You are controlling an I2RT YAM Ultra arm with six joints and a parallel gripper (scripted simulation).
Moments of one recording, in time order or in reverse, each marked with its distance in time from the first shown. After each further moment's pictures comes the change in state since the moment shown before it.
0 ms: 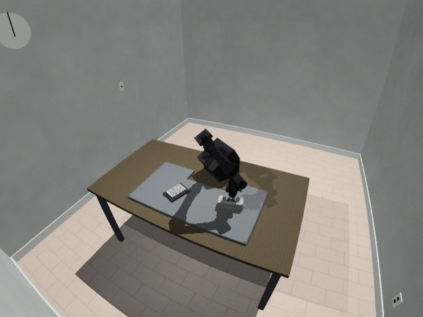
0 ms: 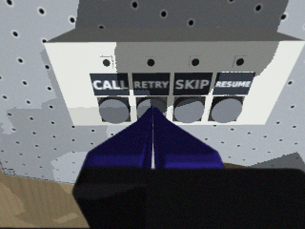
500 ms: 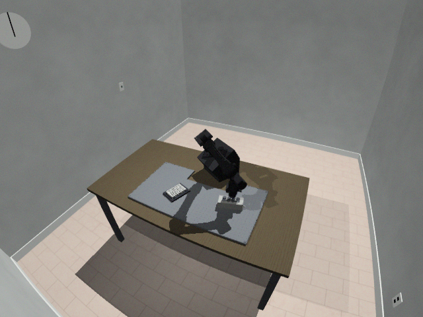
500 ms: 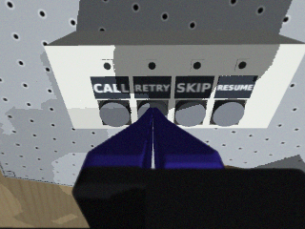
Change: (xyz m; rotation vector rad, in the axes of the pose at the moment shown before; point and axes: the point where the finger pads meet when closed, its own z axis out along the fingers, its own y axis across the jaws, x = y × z) arm -0.001 0.001 0.003 -0.004 -0.005 0.001
